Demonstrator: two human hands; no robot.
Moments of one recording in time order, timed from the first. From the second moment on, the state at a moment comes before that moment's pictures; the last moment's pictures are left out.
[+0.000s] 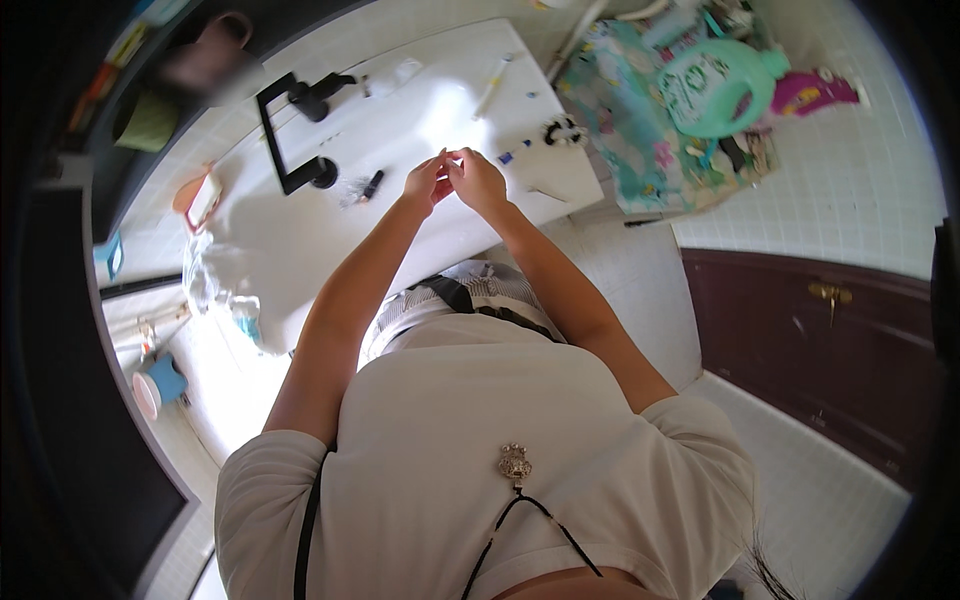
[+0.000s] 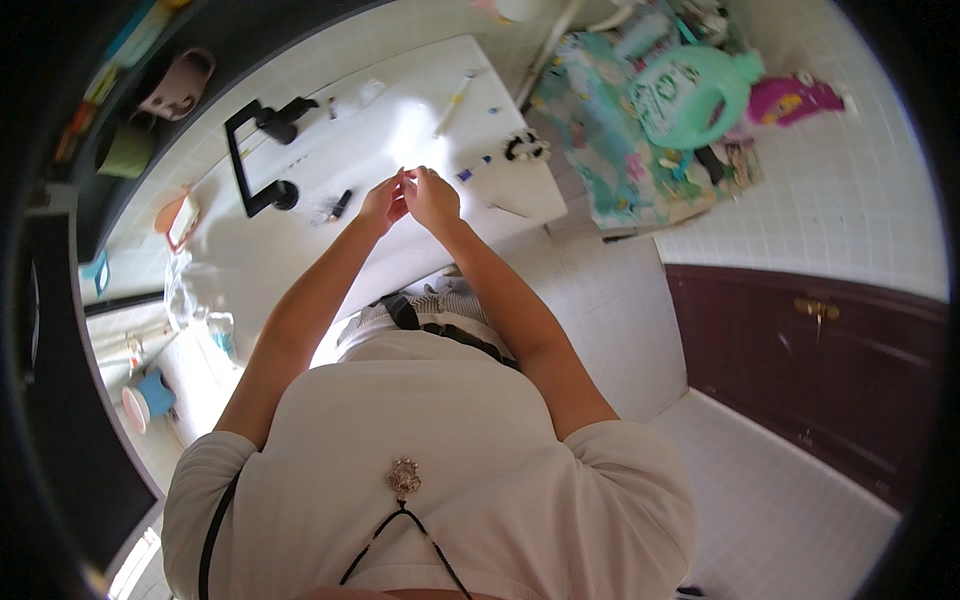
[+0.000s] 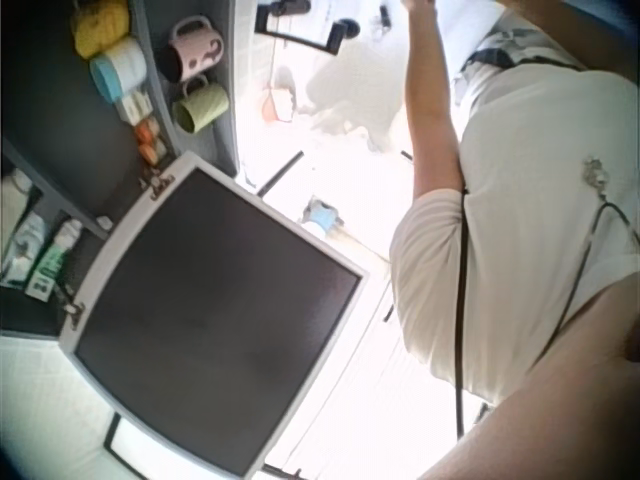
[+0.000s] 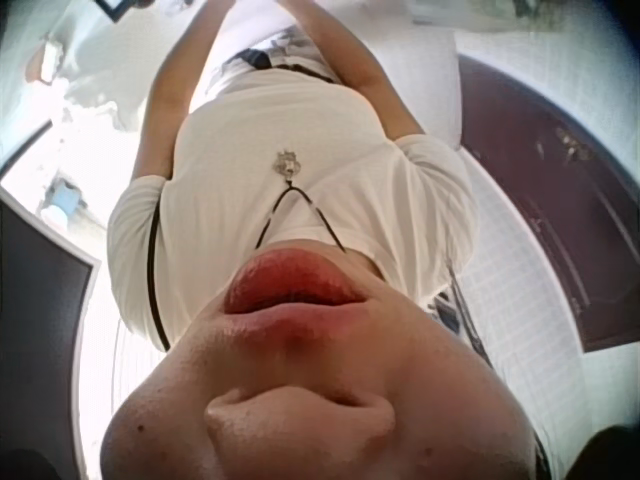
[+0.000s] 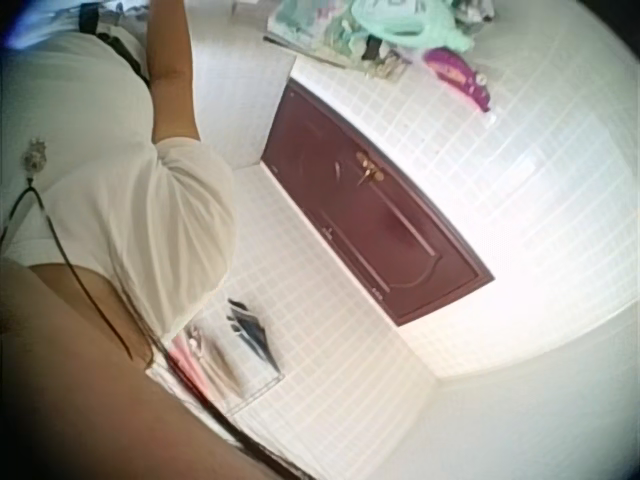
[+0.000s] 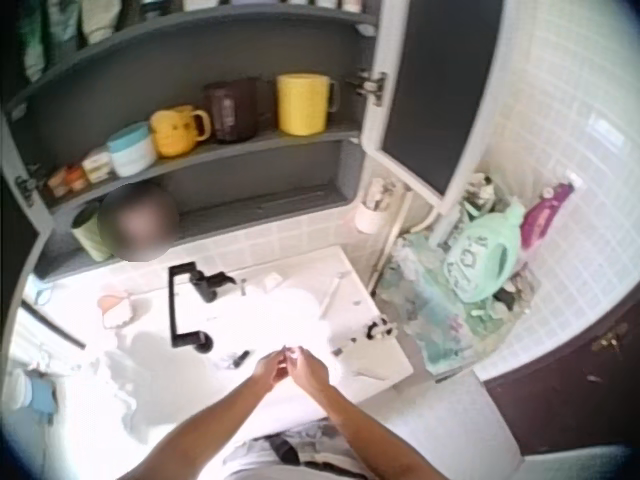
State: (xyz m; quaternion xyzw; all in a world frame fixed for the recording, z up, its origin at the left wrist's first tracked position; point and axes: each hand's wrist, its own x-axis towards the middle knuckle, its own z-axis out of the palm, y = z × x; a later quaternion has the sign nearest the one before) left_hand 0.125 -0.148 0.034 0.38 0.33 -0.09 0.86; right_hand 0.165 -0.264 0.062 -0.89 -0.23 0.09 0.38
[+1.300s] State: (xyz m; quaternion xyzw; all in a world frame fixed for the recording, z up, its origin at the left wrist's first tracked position) left_hand 0.044 -0.030 0.011 0.12 0.41 0.15 0.89; right_hand 0.115 -0.072 0.034 -0.59 -0.05 0.54 0.59
